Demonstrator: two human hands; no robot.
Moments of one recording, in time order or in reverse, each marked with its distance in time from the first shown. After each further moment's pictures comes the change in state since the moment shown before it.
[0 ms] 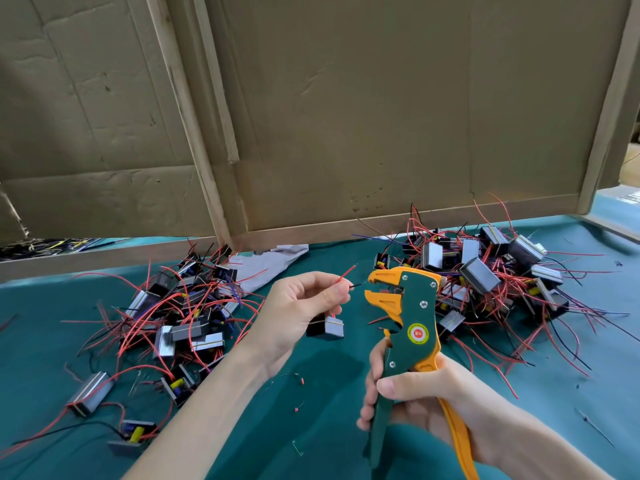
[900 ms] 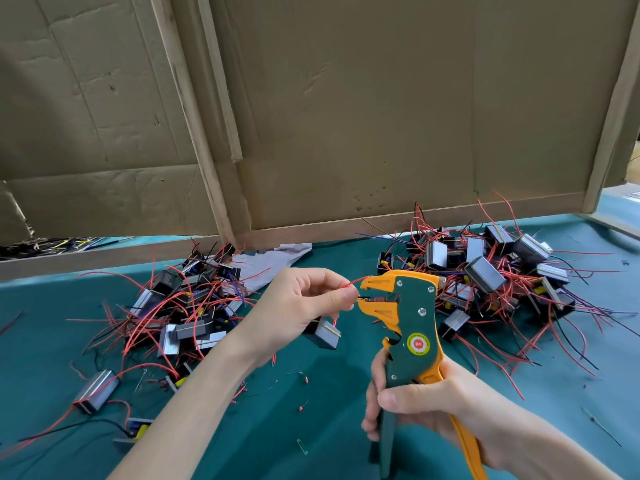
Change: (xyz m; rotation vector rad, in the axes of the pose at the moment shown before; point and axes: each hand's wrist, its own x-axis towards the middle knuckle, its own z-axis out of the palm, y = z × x) left_hand -0.006 0.020 -0.008 0.292 -0.145 0.073; right_hand -0.005 -0.001 0.005 -0.181 -0.016 -0.021
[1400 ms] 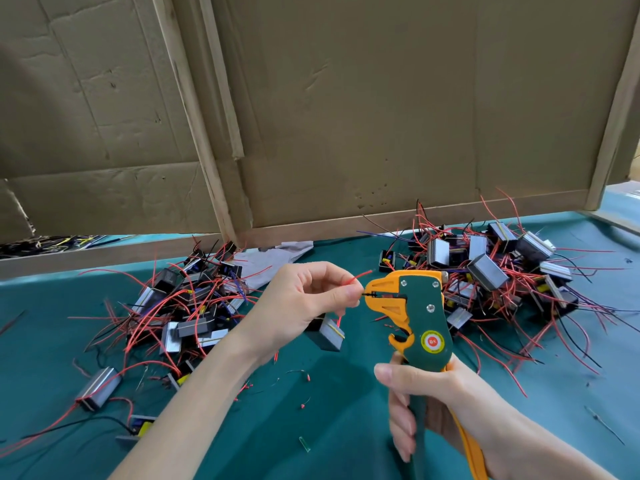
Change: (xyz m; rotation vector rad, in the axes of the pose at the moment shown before) left_hand 0.000 0.000 0.001 -0.026 0.010 0.035; right_hand -0.003 0.003 0.007 0.005 0.111 -0.009
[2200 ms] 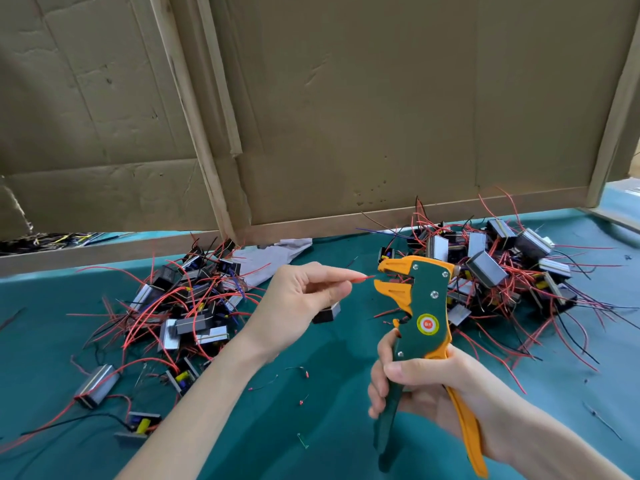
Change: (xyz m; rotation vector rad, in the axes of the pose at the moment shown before) left_hand 0.002 -0.012 0.004 0.100 0.104 0.084; right_hand 0.008 -0.001 -0.012 0.144 -0.105 -0.043
